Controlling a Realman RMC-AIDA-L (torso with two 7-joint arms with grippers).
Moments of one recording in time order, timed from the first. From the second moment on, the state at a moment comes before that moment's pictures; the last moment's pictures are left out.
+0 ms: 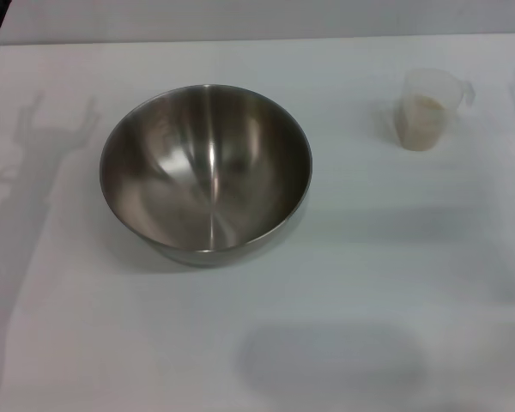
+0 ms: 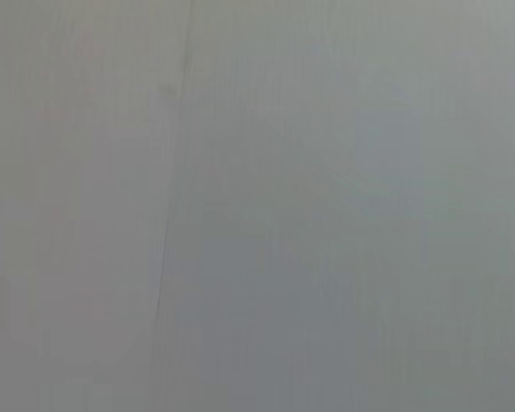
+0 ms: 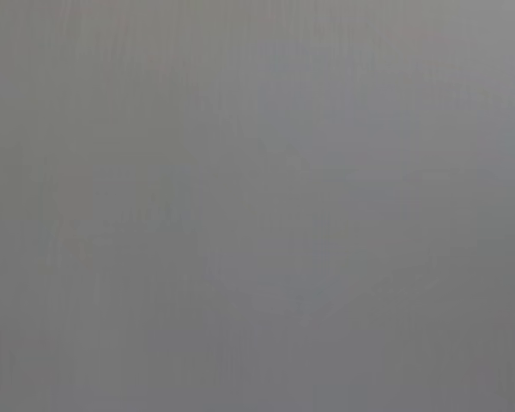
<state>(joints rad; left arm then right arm) -0.42 -2.07 -1.40 -0.30 2.82 1.36 -0.22 0.57 2.06 0.84 0.05 -1.92 -1.37 0.02</state>
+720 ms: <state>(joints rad) -0.43 -2.07 -1.40 -0.30 2.82 1.35 -0.21 0.57 2.06 0.84 0.05 -1.92 -1.37 0.02</state>
